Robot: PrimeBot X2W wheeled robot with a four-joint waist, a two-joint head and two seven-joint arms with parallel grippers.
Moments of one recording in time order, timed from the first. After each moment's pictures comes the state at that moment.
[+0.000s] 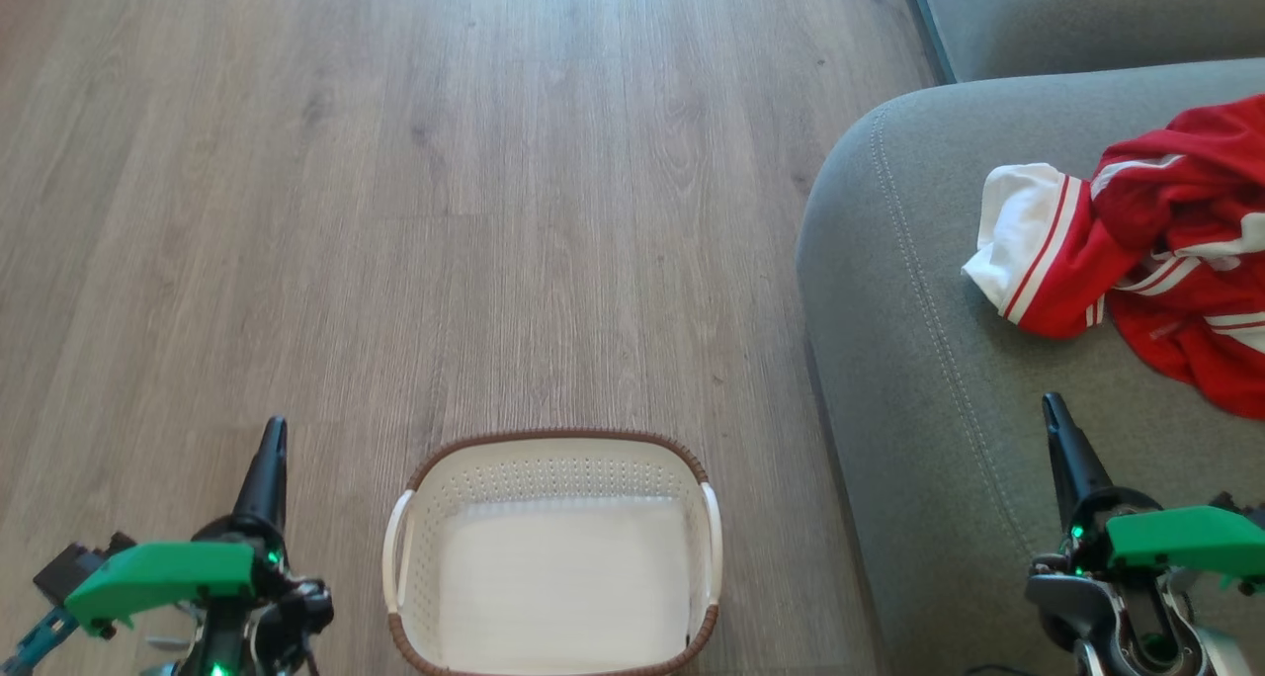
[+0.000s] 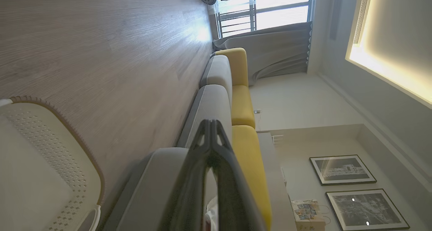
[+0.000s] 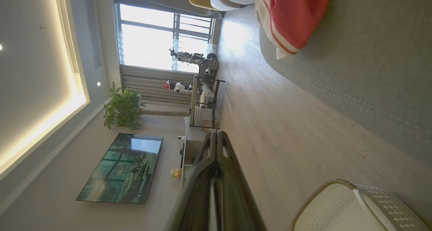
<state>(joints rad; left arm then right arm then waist) -0.04 0.06 0.05 0.27 -1.48 -0.11 0.08 -0.04 -0.07 -0.10 0.26 1.50 0.13 0.06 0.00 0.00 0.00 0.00</state>
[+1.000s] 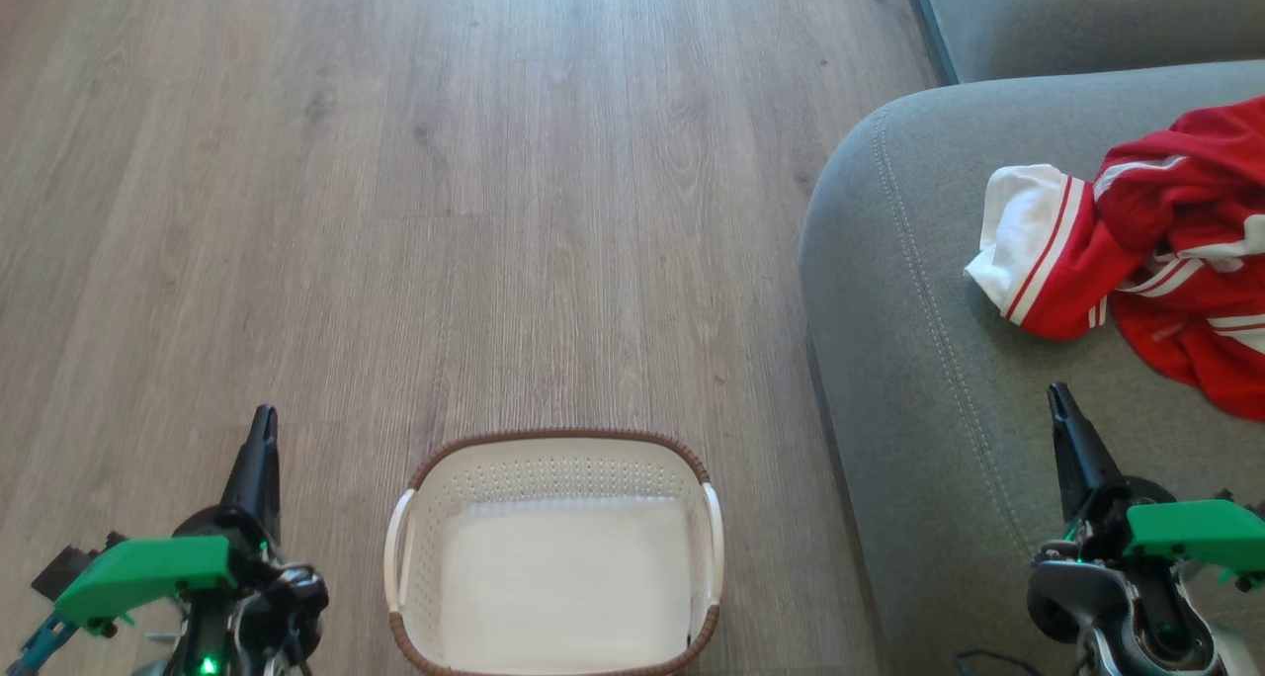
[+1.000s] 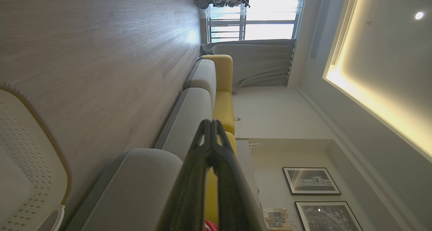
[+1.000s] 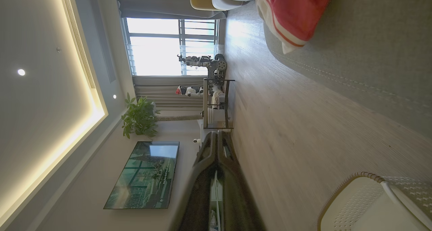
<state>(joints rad) -0.06 0.04 0.08 0.27 -1.61 -0.12 0.11 -0.06 -0.06 -0.12 0.28 1.61 0.13 0.10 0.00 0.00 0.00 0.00</state>
